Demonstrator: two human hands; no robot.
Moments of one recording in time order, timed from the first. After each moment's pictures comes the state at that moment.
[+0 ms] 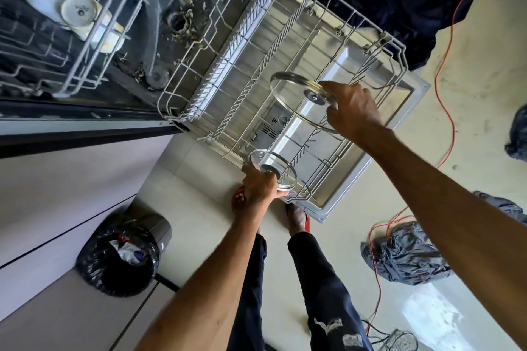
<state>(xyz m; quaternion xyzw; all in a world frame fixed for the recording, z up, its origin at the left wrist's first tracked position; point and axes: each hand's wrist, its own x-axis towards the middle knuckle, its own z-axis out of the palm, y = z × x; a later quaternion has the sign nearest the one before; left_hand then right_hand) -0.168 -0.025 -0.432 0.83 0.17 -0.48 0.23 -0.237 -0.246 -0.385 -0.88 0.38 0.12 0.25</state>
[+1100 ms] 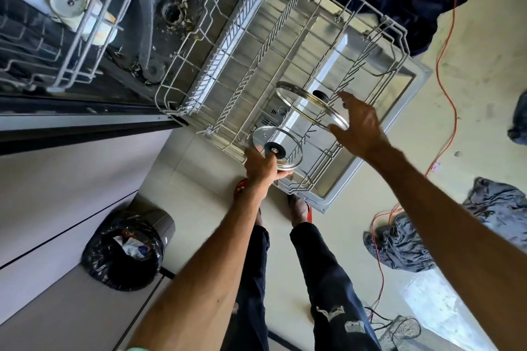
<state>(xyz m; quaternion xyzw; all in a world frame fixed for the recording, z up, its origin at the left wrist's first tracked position) -0.158 -0.038 -0.434 0.77 0.21 -0.50 0.34 -0.294 -0.207 -0.416 -0.83 0.43 0.02 0.35</state>
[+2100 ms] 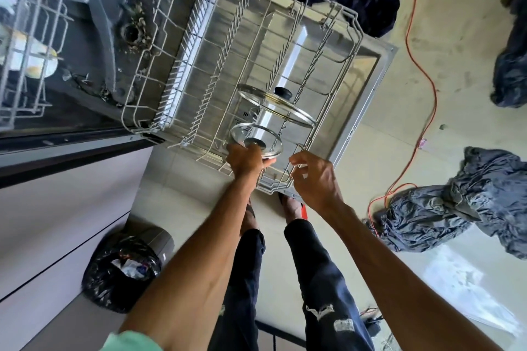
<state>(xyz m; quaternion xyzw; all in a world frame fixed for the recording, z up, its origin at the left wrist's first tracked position) -0.186 -0.070 -0.450 0.82 0.15 -0.44 0.33 -0.343 -0.093 -0.411 -0.65 0.57 -0.02 0.50</state>
